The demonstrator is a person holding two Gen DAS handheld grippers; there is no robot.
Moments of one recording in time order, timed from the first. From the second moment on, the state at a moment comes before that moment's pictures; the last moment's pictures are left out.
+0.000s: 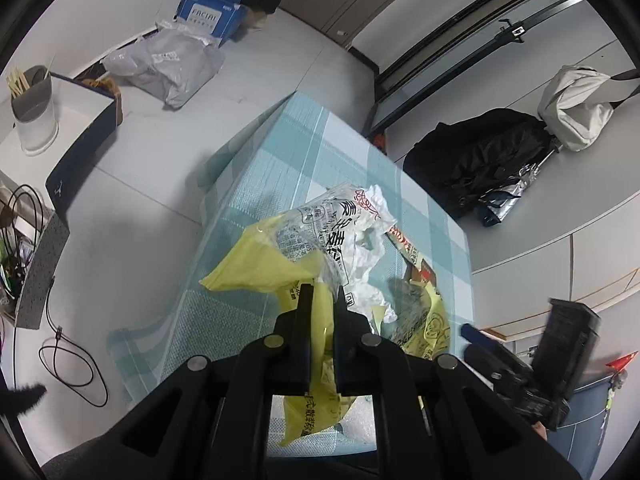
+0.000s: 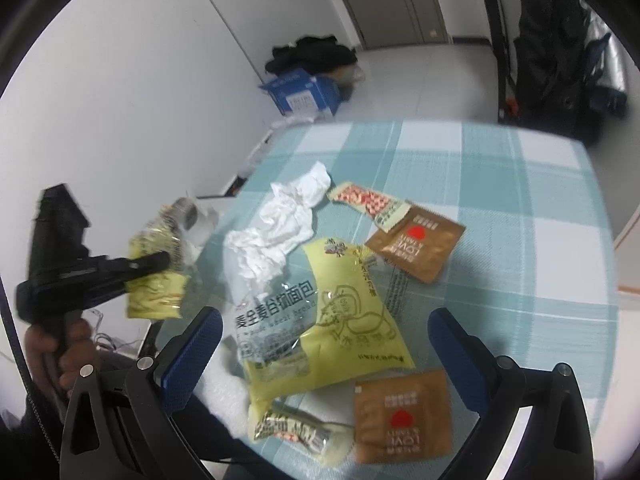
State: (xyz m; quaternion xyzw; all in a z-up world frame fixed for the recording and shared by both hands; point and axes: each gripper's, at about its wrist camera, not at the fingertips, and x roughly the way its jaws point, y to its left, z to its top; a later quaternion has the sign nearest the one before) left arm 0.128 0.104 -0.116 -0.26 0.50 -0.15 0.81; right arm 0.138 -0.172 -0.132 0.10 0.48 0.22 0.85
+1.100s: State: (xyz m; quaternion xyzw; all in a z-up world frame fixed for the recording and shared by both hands) left arm 0.117 0.098 -0.094 -0.25 0.45 -0.17 0.84; right arm 0.138 -0.163 -0.119 0.06 0.48 0.18 0.86
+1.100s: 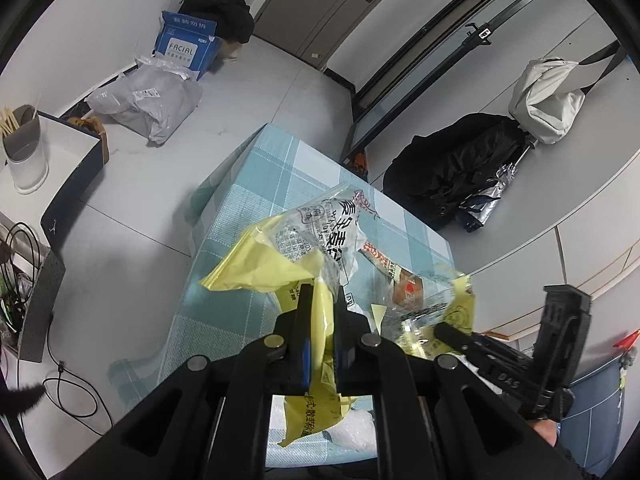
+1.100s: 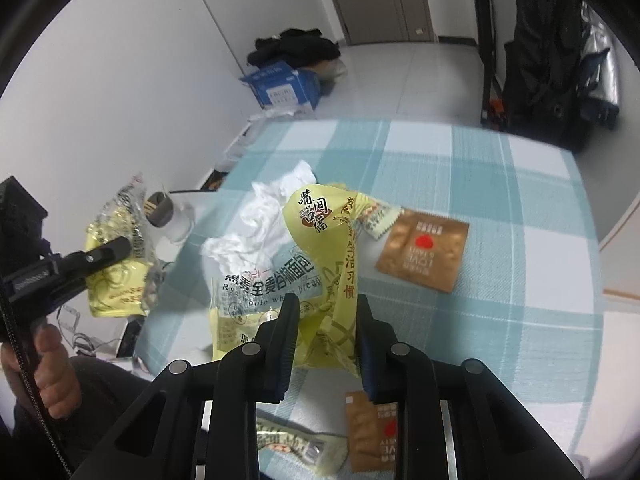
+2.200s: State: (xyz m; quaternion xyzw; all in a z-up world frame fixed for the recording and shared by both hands) left arm 0.073 -0.181 0.069 -0.10 0.39 -0.43 0.81; right arm -0.061 -0.425 0.064 0.13 0.28 0.00 0.95
